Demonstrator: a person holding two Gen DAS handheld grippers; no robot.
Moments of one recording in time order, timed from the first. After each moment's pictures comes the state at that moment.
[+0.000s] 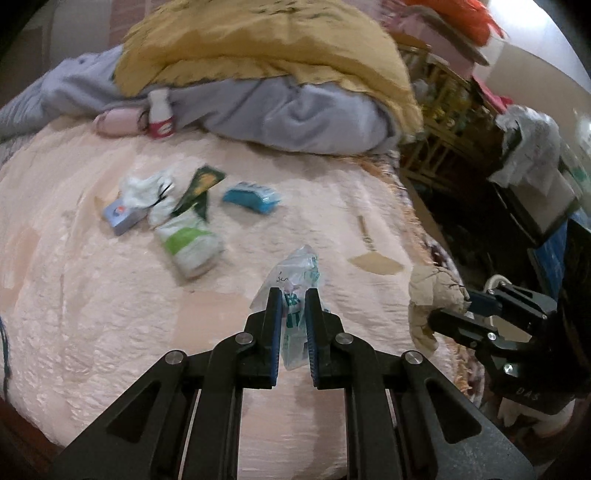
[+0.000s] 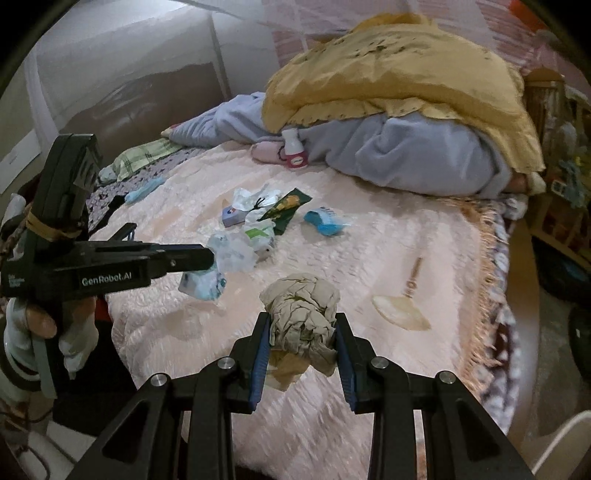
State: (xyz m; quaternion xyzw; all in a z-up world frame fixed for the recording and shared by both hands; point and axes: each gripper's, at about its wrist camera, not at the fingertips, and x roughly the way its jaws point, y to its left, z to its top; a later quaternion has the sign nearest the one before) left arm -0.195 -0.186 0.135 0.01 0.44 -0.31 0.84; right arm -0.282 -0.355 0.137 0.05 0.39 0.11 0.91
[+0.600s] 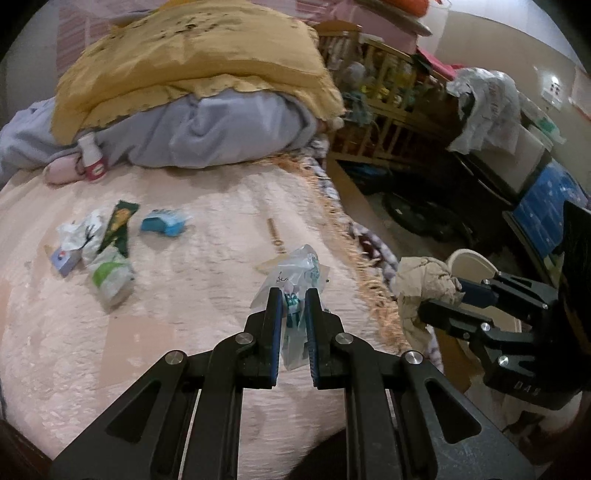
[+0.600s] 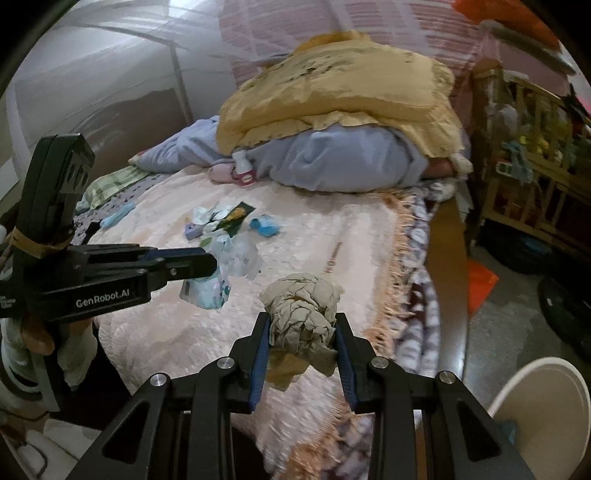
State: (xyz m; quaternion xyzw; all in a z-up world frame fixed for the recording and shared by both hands) left arm -0.245 -0.272 0.154 0.07 0.41 -0.38 0.83; right arm -0.351 -0.418 0.153 0.08 0.37 0.04 0.93
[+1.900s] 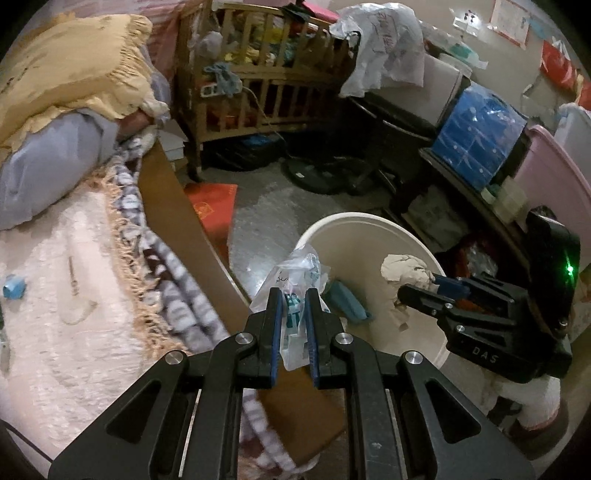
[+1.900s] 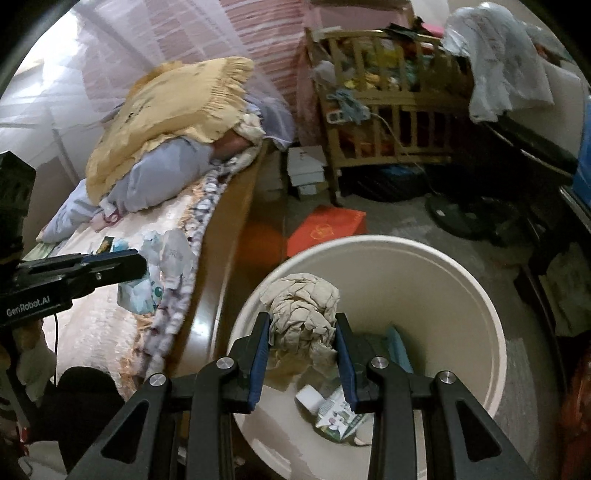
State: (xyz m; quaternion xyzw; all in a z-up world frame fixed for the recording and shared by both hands) left arm -0.354 -0.458 0.155 0.14 0.41 -0.52 0.74; right arm -0.508 -0.590 0.119 0.19 0.37 -0.18 0.89
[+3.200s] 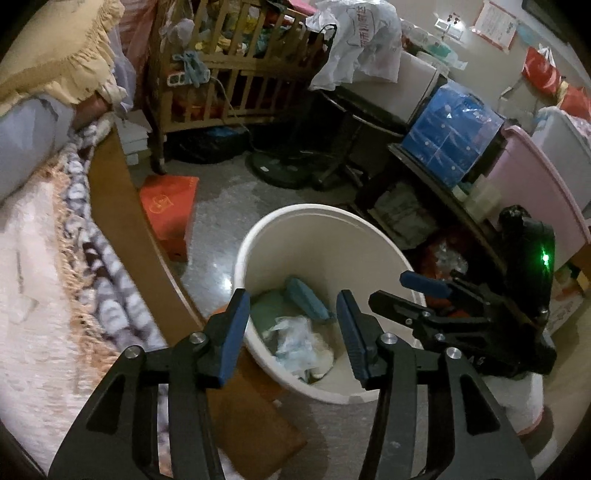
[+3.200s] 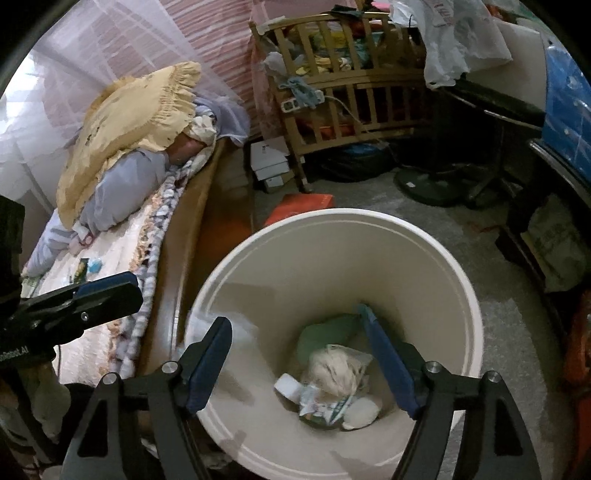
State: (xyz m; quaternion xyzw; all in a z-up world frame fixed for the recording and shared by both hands) left arm -0.366 -0.478 0.141 0.12 0.42 -0.57 0.70; right arm -0.525 -0.613 0.107 0.24 0.37 -0.22 0.87
